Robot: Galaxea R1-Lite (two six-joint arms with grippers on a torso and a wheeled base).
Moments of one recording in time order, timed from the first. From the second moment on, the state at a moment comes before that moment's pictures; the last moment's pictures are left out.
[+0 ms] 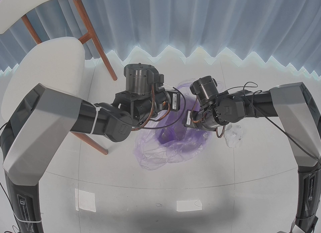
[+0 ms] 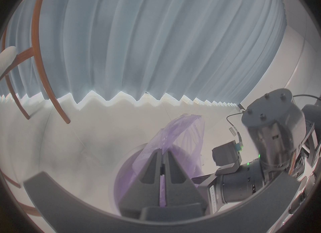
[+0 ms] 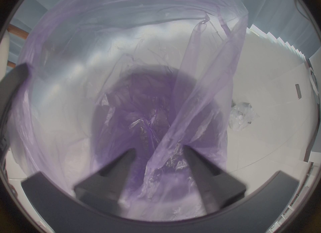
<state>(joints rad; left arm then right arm) -0.60 2.22 -1.55 -0.51 0.03 -0.11 0.56 2.30 -1.80 0.29 -0.21 0.54</state>
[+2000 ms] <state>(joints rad) -0.43 2.39 -1.97 0.01 0.27 -0.29 0.17 2.31 -1.96 0.23 0.29 0.26</state>
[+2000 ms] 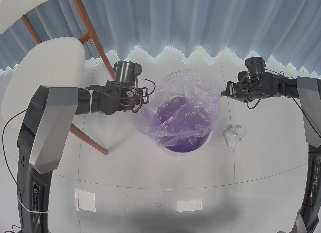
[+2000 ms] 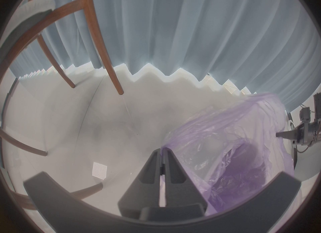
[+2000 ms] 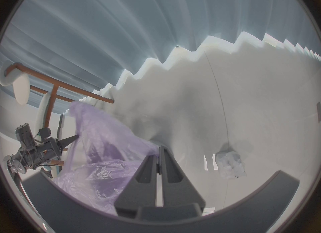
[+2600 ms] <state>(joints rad) -0.43 2.50 -2.00 0.08 0.27 -0.29 0.15 2.42 -2.00 0.25 0.28 0.26</state>
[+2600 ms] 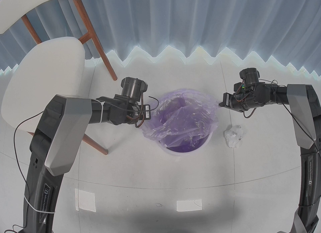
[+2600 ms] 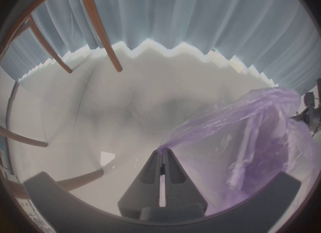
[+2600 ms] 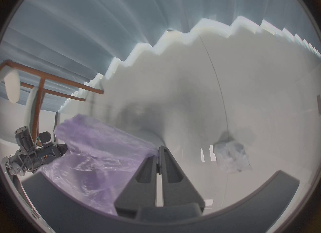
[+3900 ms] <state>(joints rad) -0.52 2.63 -2.00 0.54 0.29 -0.30 0.17 2.33 -2.00 0.58 0.26 0.43</state>
